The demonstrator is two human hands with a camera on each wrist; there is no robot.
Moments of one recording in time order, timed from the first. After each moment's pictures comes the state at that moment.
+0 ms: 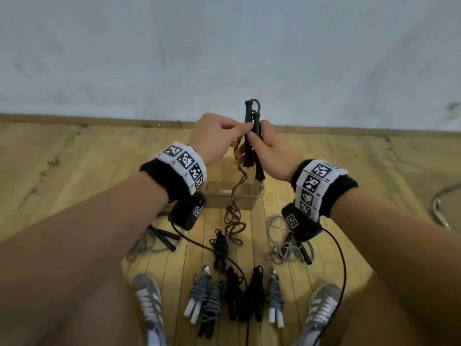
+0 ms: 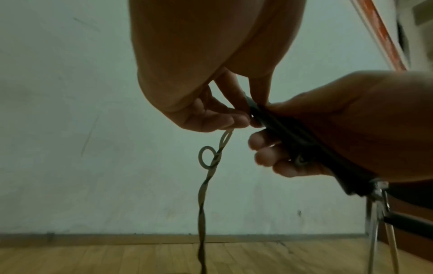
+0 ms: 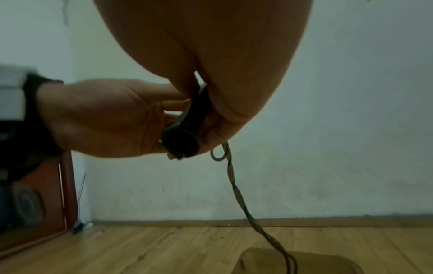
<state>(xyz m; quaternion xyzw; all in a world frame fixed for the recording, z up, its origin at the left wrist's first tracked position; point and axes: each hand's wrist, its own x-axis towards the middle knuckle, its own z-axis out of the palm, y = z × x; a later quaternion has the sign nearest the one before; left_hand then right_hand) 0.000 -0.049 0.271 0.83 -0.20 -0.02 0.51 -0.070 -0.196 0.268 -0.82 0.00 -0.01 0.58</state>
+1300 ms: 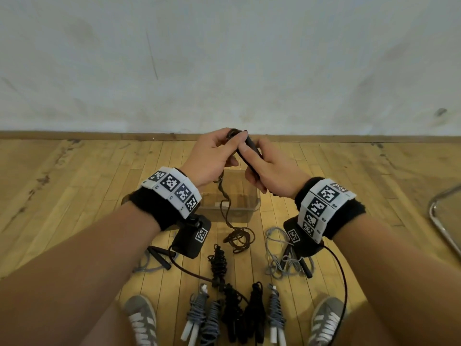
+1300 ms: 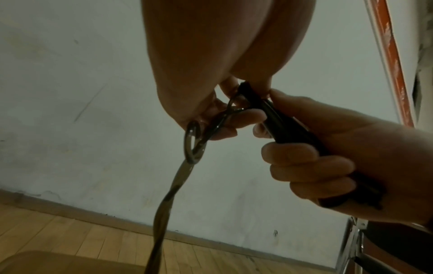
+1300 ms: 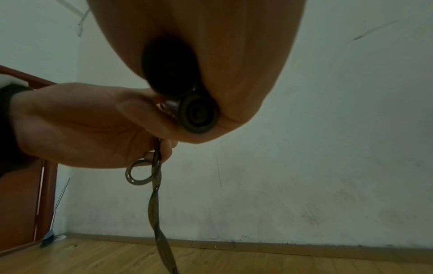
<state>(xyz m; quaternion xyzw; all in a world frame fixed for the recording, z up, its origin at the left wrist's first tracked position) -0.009 -0.055 0.270 0.72 -0.20 -0.11 0.66 -0.076 -0.203 0.279 -0.85 -0.01 0.02 0.52</state>
